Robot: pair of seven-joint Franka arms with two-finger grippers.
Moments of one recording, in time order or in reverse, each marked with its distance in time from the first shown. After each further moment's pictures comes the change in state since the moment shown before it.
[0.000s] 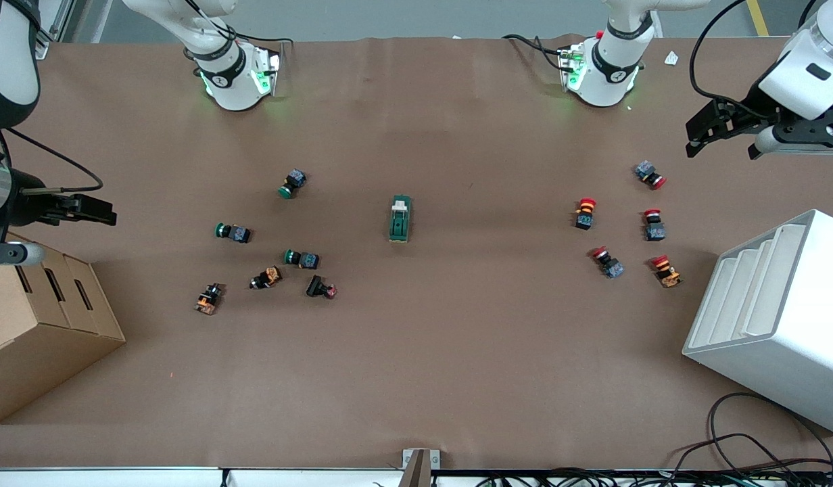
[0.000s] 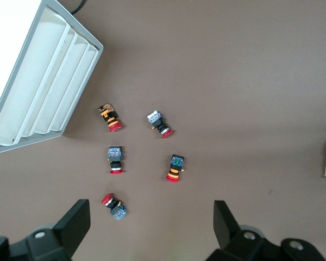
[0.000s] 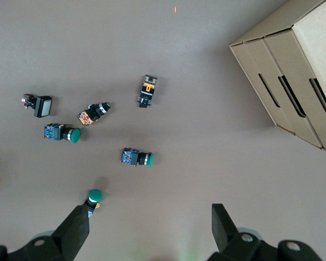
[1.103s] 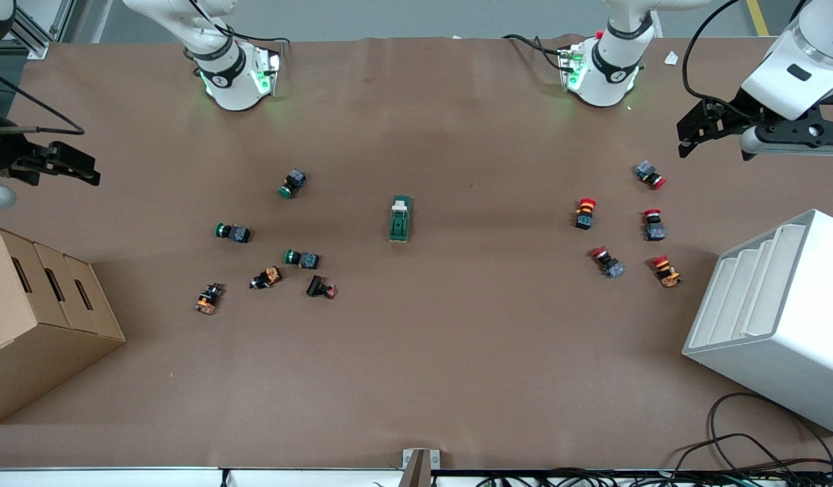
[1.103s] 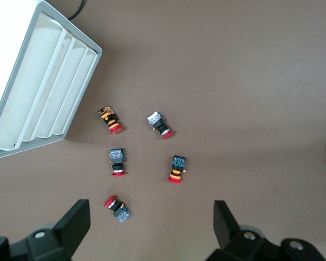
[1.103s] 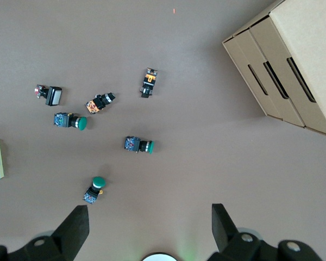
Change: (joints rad) left arm 0.001 0.002 -0.025 0.002 0.018 0.006 0.003; right arm 0.000 -0.196 0.002 -0.118 0.004 -0.012 -0.002
